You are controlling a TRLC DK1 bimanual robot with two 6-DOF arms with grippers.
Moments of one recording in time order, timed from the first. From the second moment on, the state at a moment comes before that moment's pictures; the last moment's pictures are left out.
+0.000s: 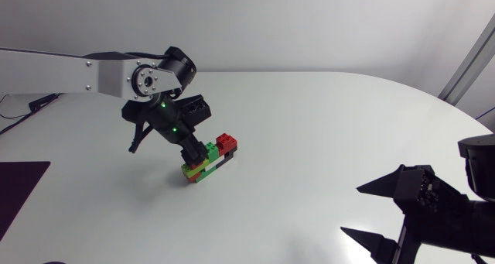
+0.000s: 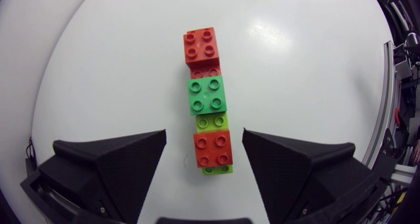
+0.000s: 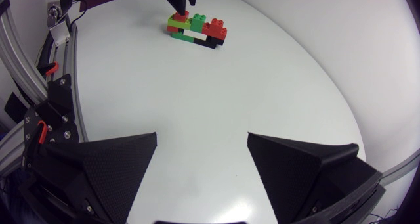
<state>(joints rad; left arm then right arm) -0.43 1.76 1.26 -0.72 0.03 0.53 0.34 0.55 0.53 -0.73 -0.28 -0.59</state>
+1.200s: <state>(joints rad) -0.50 1.72 1.02 -0.55 0.11 0.95 0.32 0.57 0.58 -0.76 -0.39 -0.59</state>
